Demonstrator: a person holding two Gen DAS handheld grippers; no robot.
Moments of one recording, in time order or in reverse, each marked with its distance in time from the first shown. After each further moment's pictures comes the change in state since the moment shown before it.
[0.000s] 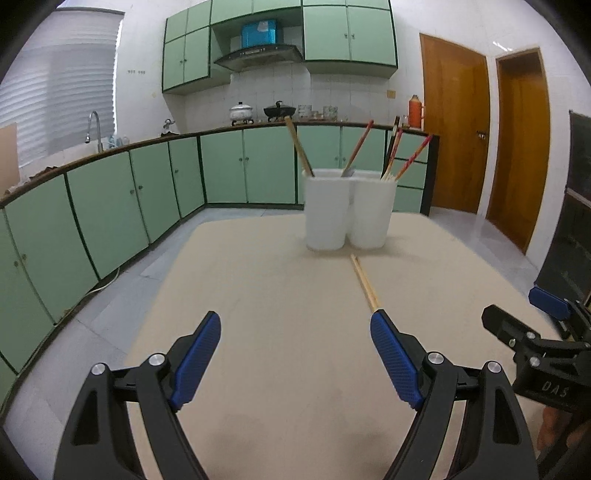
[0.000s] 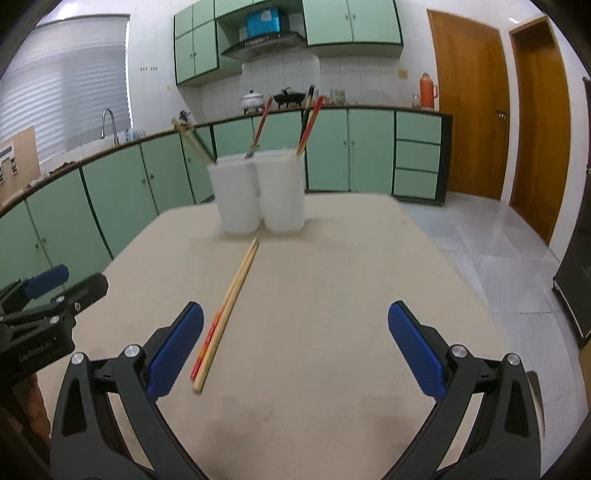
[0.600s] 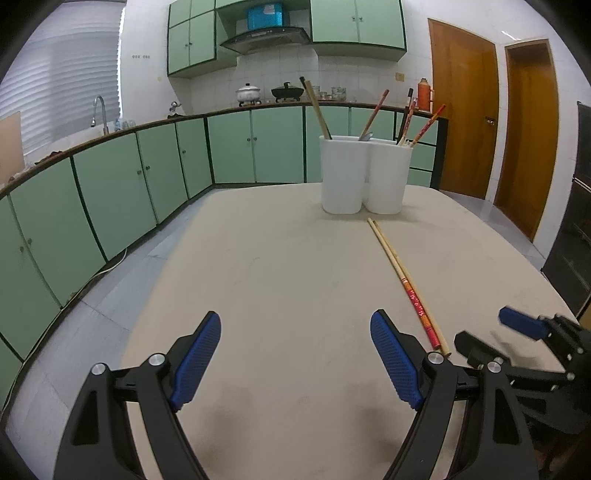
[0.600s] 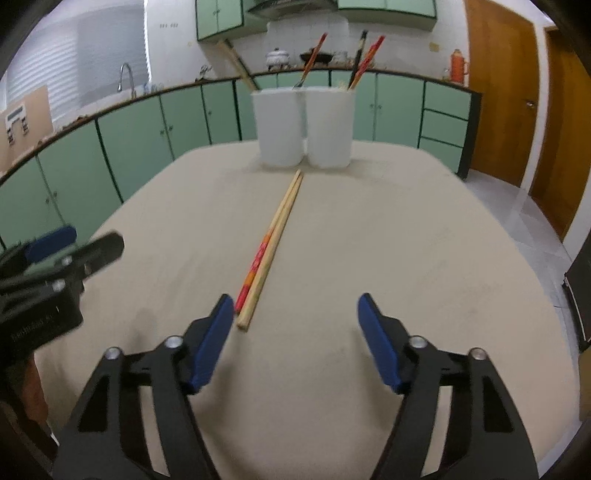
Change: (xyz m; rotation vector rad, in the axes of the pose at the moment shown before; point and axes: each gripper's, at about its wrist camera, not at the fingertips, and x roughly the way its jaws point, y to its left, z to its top) left arm 0.005 0.018 -0.027 -0.014 0.067 0.022; right arm 0.020 0.045 -0.034 -0.081 0.171 0.052
